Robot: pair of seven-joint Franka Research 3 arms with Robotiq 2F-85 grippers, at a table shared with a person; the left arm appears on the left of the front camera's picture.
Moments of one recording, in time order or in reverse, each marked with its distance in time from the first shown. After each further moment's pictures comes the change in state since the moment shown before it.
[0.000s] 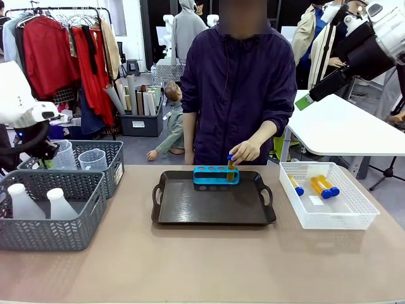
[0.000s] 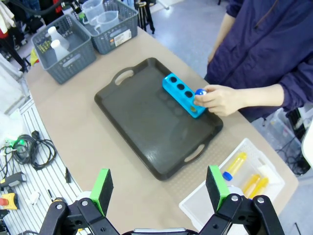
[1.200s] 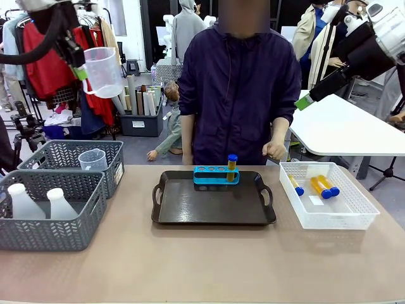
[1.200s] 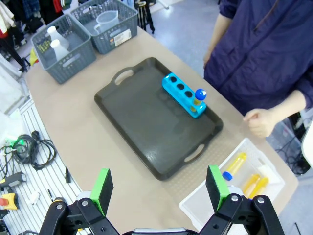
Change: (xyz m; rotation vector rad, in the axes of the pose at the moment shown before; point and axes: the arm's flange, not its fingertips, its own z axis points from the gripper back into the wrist) left arm 0.019 -0.187 0.312 -0.039 -0.242 -0.597; right arm 0.000 0.000 0.000 -0.001 0.001 0.000
